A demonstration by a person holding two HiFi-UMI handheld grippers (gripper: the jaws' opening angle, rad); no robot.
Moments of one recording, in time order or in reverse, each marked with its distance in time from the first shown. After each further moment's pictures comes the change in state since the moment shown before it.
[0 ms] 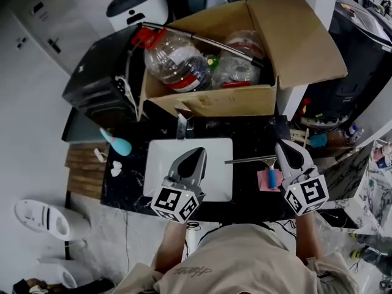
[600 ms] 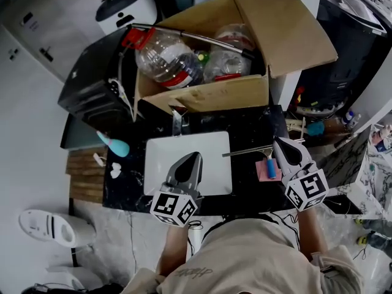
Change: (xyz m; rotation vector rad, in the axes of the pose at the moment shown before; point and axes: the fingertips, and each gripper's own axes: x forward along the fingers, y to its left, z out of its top) left arm -0.024 -0.007 -0.018 -0.043 0.029 0.006; right arm -0.021 0.007 -0.018 0.038 0.040 -0.017
